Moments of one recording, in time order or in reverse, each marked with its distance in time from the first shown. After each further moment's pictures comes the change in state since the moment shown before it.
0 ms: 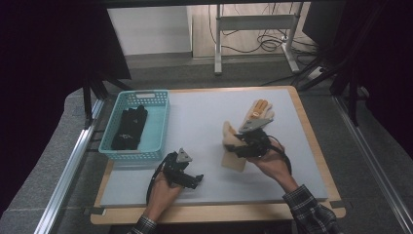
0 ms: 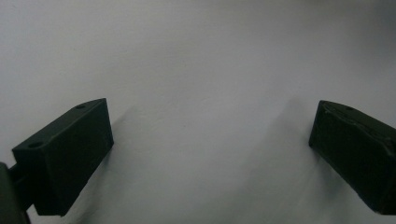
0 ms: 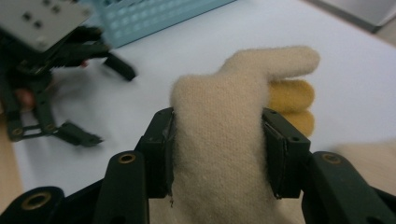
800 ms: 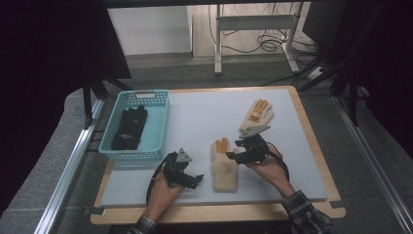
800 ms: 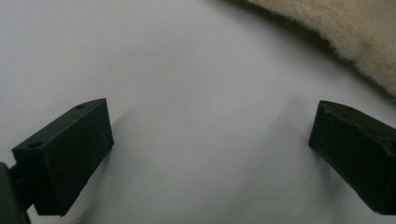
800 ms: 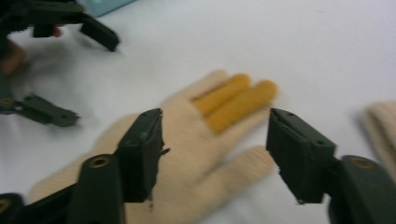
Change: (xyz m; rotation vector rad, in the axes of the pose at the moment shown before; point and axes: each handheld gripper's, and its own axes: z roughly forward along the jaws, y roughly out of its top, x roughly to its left) left arm 0.000 0.000 0.000 0.001 0.000 0.002; right arm -0.013 -0.034 0.021 0.039 -0.020 0.089
